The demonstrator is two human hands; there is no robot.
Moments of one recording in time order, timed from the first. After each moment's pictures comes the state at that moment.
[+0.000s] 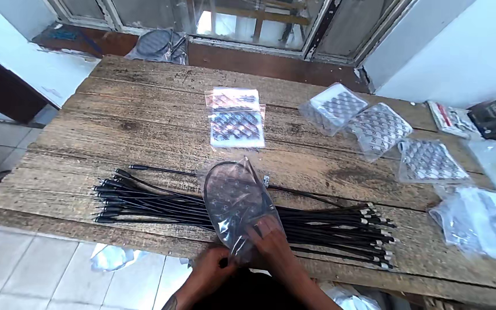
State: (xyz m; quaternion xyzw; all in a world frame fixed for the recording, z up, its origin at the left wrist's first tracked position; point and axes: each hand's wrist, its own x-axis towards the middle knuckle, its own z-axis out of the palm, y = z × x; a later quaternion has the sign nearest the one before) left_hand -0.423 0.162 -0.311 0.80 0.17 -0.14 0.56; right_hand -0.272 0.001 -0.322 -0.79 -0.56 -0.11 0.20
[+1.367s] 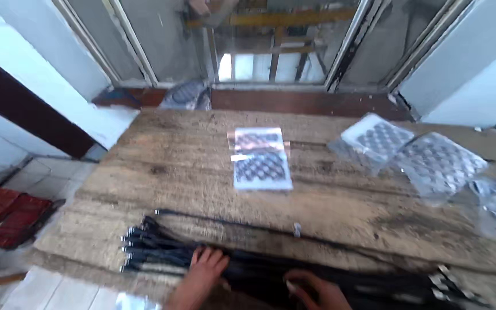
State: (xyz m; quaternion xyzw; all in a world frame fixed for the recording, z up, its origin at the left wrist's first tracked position) left_hand -0.400 0.273 -0.317 0.98 0.07 -0.01 0.19; right_hand -0.233 0.001 -0.263 -0.79 -0.30 0.35 0.41
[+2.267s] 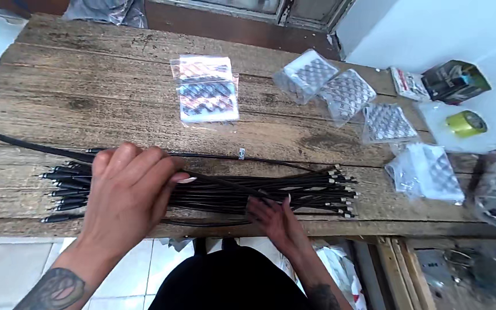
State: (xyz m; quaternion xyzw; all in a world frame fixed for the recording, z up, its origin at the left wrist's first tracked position) left_hand -0.389 0.233 -0.160 0.95 -0.01 0.30 0.09; right_hand -0.275 -0.079 -0.293 -0.45 0.05 0.43 0.79
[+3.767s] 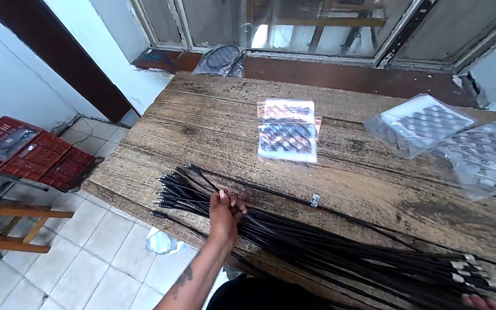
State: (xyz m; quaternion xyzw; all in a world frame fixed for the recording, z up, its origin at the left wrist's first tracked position) left_hand -0.358 0.231 -0.240 0.34 0.48 0.29 0.76; right_hand -0.174 -0.158 -0.250 -0.58 0.21 0.06 0.78
